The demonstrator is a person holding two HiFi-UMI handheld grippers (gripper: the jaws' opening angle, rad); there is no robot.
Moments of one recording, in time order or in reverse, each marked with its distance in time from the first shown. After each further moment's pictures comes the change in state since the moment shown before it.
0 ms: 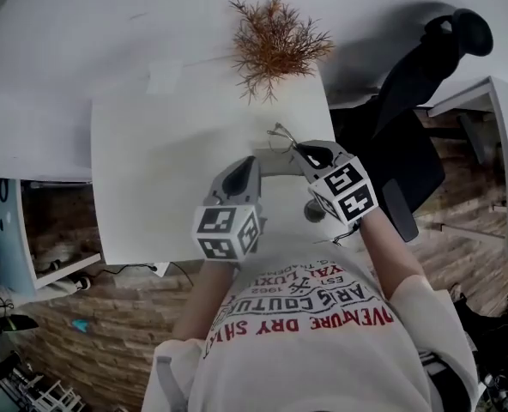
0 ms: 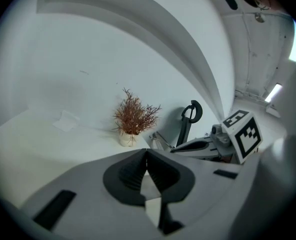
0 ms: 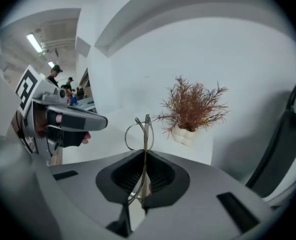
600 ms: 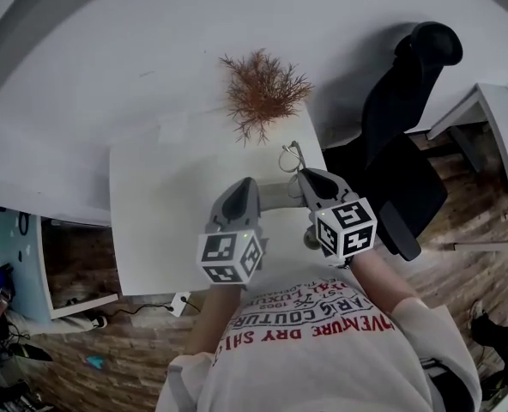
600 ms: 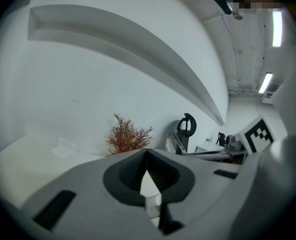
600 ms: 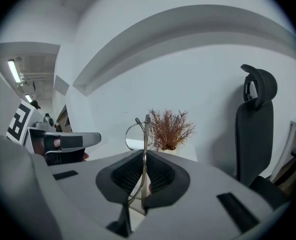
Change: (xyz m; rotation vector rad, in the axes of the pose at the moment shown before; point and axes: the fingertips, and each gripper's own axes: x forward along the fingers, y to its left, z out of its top) left arm -0.021 -0.035 0.061 0.112 -0.165 0.020; right arm -0.073 -0.017 0.039 0.307 -0.328 -0.183
